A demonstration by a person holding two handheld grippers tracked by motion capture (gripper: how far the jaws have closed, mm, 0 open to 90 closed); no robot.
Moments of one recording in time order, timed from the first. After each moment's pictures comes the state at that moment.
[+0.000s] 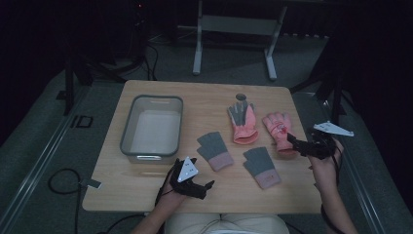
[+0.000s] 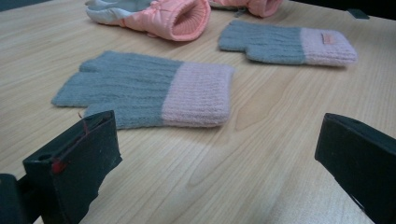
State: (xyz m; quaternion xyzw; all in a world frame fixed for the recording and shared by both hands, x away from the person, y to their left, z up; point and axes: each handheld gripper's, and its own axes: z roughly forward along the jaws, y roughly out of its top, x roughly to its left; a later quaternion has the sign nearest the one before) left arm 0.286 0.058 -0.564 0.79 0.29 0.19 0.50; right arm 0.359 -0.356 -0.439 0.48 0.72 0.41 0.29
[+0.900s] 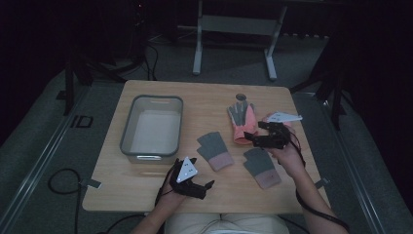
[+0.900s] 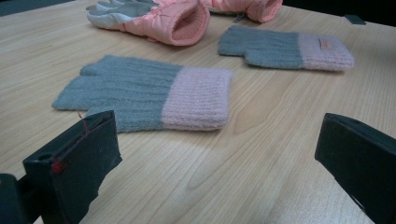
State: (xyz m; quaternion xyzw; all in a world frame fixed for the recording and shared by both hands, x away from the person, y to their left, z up) left arm 0.285 0.059 -0.564 0.79 0.28 0.19 0.51; right arm 0.397 -0.248 -0.452 0.36 0.80 0.44 0.18
